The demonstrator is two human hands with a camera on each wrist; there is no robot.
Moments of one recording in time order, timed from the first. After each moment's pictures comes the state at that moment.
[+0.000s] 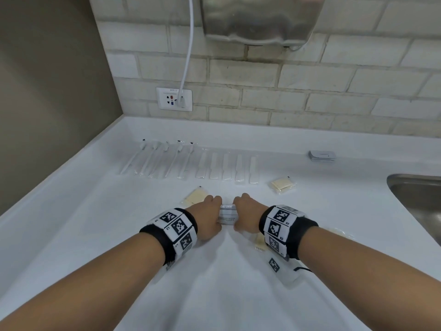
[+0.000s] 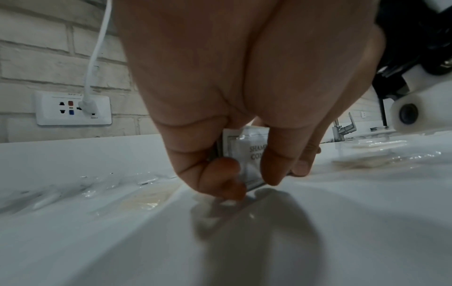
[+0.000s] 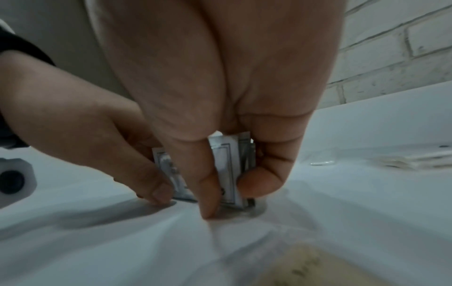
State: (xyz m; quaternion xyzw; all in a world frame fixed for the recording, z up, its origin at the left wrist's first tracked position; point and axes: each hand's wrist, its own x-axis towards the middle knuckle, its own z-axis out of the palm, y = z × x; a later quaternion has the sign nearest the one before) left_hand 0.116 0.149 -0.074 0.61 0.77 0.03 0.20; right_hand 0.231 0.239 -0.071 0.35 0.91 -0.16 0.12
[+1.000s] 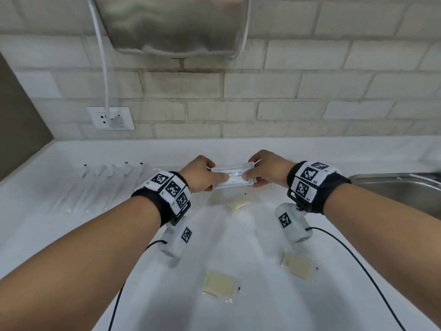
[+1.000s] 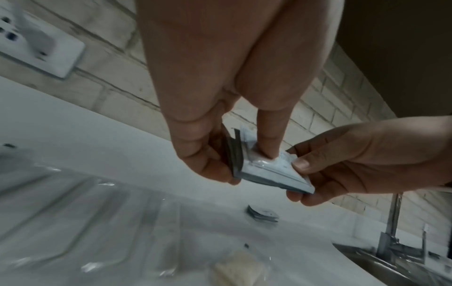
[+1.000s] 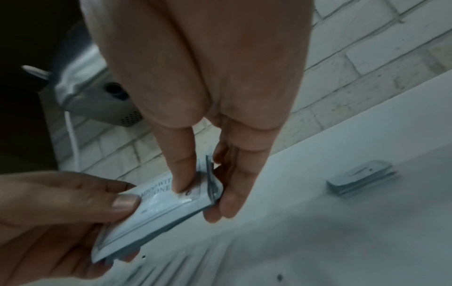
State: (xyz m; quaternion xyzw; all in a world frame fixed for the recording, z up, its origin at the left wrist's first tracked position) left_hand 0.148 0.318 0.001 0.45 0.73 0.36 0.37; right_hand 0.320 0.407 0.024 0.46 0.72 -0.51 -0.13
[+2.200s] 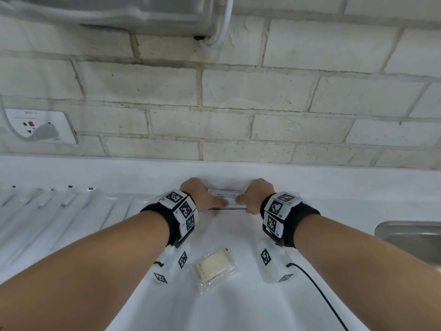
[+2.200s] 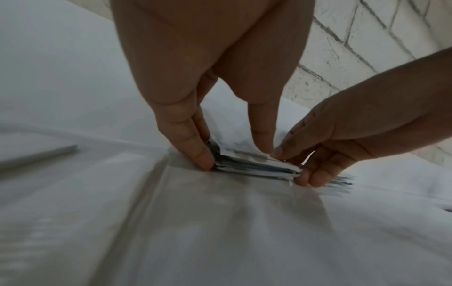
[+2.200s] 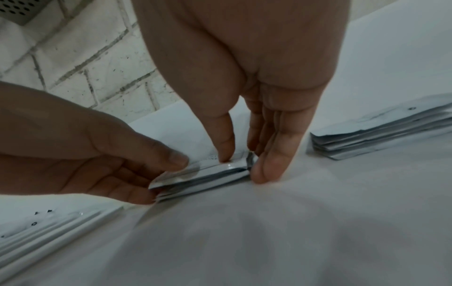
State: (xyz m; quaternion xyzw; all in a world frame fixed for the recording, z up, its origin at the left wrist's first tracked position) left_hand 0.135 0.490 -0.077 0.43 0.83 0.25 0.27; right_hand 0.271 0.568 -0.071 0.58 0.77 -0.28 -0.04
